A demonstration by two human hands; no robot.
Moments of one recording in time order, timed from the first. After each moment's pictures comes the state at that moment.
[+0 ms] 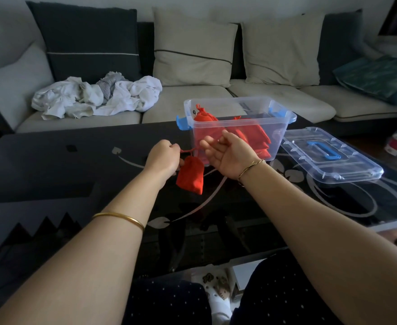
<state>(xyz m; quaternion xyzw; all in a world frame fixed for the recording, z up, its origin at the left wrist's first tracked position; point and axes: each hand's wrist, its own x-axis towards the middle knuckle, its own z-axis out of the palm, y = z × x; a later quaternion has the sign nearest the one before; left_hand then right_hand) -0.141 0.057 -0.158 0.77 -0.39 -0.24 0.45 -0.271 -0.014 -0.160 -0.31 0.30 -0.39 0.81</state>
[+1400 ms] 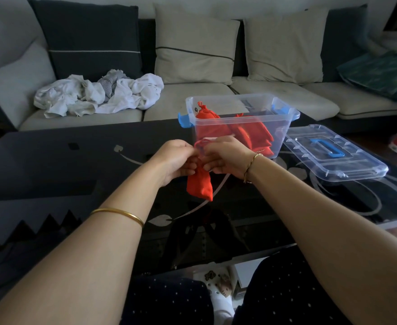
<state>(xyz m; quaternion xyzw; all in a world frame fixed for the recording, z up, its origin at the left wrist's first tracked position) -0.150 0.066 -0.148 0.67 -0.39 -0.41 0.48 -0.269 -0.003 -0.151 -0.66 0.42 -0.22 0.59</state>
